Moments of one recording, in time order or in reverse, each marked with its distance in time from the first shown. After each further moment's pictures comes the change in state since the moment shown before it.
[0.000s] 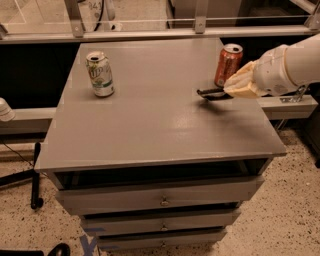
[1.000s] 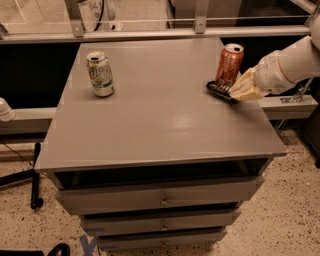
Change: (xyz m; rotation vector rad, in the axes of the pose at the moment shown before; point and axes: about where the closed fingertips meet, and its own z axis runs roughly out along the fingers) arm 0.061 -0.023 0.036 -0.109 0.099 -0.072
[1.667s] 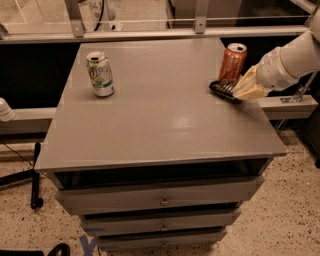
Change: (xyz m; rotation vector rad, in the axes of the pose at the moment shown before) arm 0.008 -0.005 -0.003 -0.041 0.029 0.015
